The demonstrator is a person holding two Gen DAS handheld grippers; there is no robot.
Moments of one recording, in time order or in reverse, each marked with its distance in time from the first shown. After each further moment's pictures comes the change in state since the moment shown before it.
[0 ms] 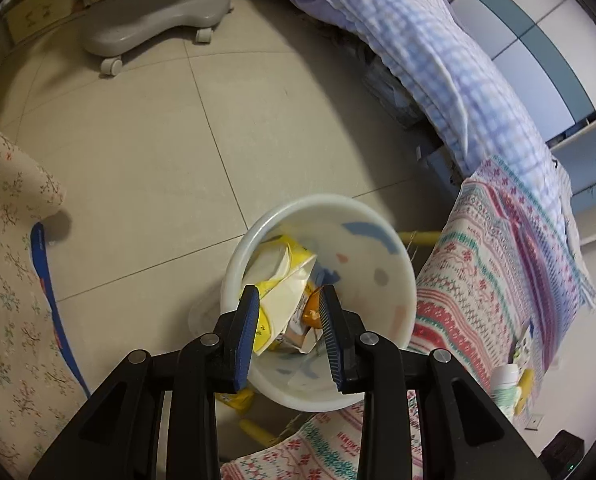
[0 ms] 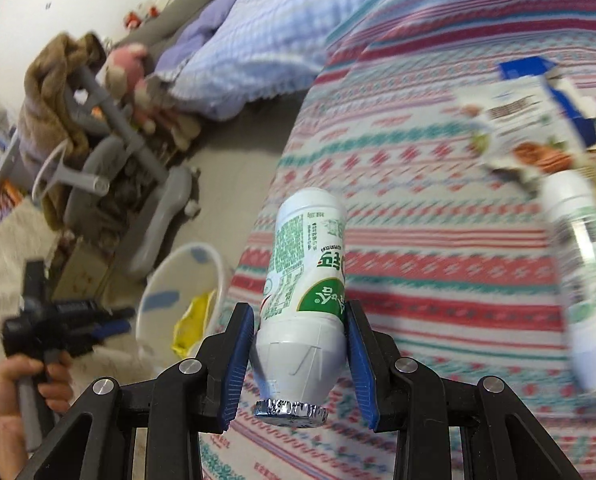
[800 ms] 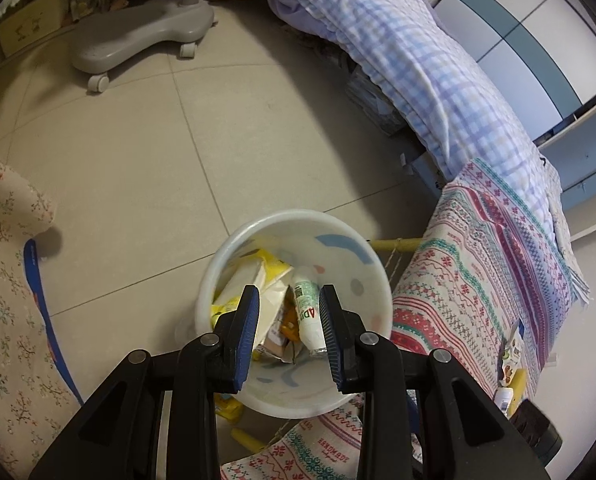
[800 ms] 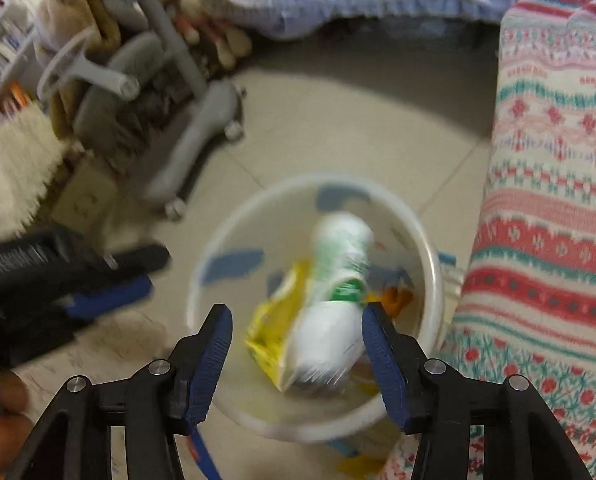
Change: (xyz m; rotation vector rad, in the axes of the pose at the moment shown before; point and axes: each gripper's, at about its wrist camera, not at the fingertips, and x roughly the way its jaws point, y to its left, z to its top) left arm -0.008 -0.020 0.007 0.043 -0.035 -0.036; right arm 0.158 0.135 -0.023 -0.171 0.178 0.012
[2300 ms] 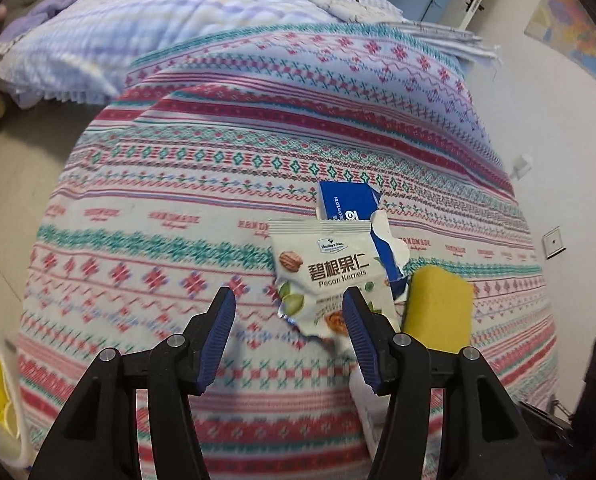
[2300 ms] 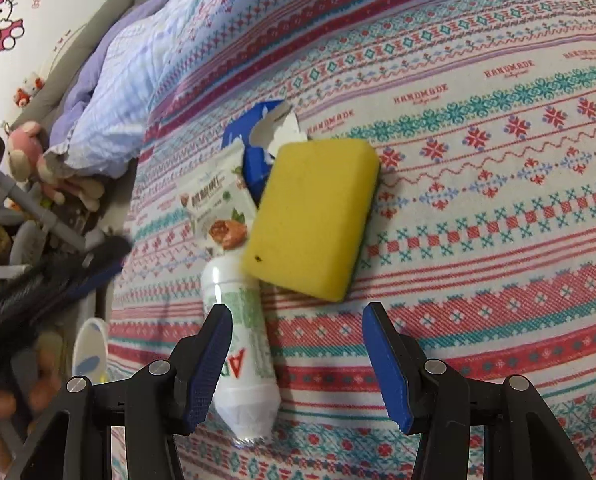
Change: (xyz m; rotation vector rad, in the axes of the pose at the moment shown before) left arm 0.105 -0.374 -0.159 0.725 0.071 -0.192; right arm -0.264 -0.304 -0.051 0.479 -0.182 -0.187
